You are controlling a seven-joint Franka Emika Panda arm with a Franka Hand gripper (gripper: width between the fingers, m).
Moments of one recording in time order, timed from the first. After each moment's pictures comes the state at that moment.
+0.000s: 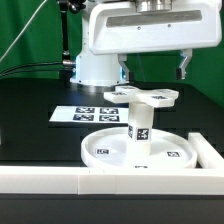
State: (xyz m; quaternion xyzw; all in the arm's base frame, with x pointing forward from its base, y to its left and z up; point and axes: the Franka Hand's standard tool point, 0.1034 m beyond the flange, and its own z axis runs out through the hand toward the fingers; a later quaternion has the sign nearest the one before) arm 0.562 0.050 0.134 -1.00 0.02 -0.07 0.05
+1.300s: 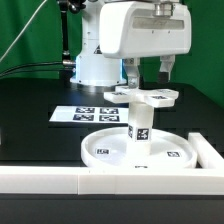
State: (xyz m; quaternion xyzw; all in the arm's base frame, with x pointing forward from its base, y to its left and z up) arm 0.562 0.048 0.127 -0.90 -0.43 -0.05 -0.01
